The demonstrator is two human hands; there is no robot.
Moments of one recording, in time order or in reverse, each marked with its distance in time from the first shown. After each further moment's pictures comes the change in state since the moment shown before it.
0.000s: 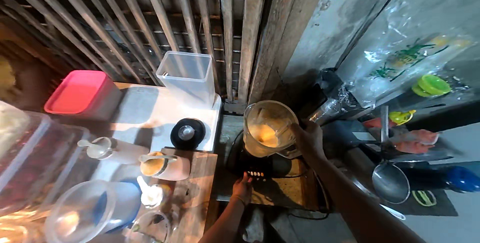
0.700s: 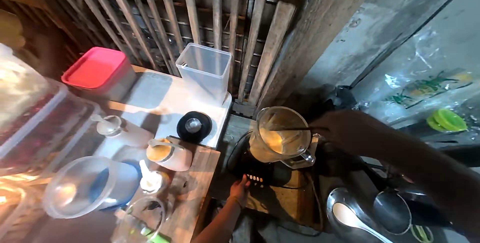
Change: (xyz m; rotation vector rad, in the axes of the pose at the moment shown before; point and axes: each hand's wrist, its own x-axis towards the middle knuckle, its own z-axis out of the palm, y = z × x) left_hand 0.007 -0.007 0.000 -0.005 0.023 0.001; right_hand 0.021 -0.113 -0.075 -1.208 -0.694 -0.501
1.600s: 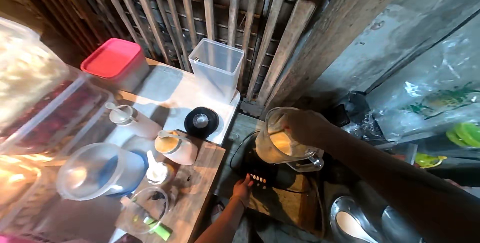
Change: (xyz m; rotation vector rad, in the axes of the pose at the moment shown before) left_hand -0.003 -0.001 0.004 -0.071 0.018 0.008; right_hand 0.061 -0.060 0.007 -0.050 -0.141 -0.049
